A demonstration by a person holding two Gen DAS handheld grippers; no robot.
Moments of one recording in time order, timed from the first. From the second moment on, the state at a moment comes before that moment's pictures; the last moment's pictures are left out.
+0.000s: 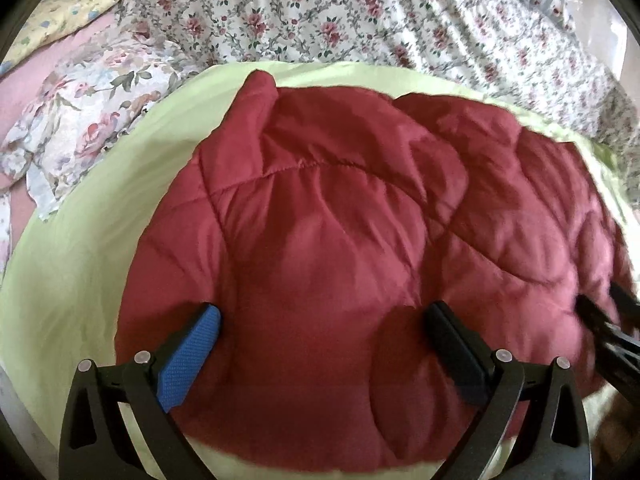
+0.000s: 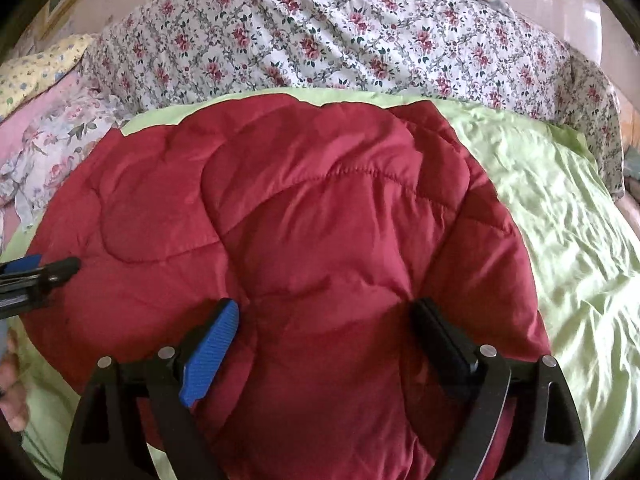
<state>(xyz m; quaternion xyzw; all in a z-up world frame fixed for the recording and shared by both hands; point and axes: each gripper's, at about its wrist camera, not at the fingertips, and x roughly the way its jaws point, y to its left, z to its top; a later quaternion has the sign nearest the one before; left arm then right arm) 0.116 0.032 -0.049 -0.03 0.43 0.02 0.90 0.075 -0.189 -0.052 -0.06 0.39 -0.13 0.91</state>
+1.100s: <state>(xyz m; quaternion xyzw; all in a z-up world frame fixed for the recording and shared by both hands) 0.035 0.037 -0.043 0.00 0.49 0.03 0.87 -0.034 -0.156 -0.034 -0.01 0.45 -0.07 0.89</state>
